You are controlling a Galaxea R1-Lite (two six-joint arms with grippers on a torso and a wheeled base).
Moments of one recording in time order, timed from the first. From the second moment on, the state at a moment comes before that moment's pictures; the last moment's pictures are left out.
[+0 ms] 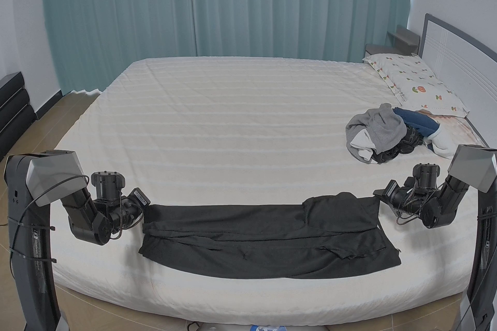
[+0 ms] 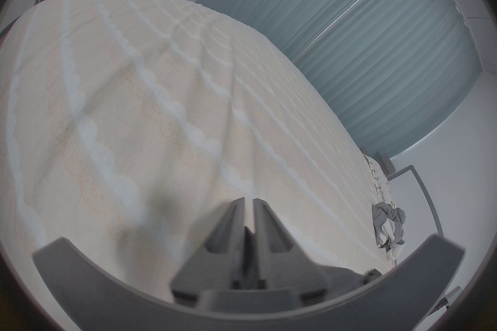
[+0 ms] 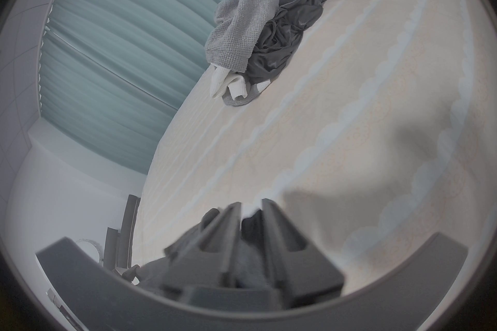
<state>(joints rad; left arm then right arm) -0.01 2.42 -0.83 -1.03 -0.08 -0.80 -0.10 2.45 -0.90 -1.02 0.34 0.74</state>
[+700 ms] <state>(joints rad) -0.01 2.25 -0.68 -1.03 -0.12 -0.87 -0.07 2.27 -0.71 -1.05 0.34 0.82</state>
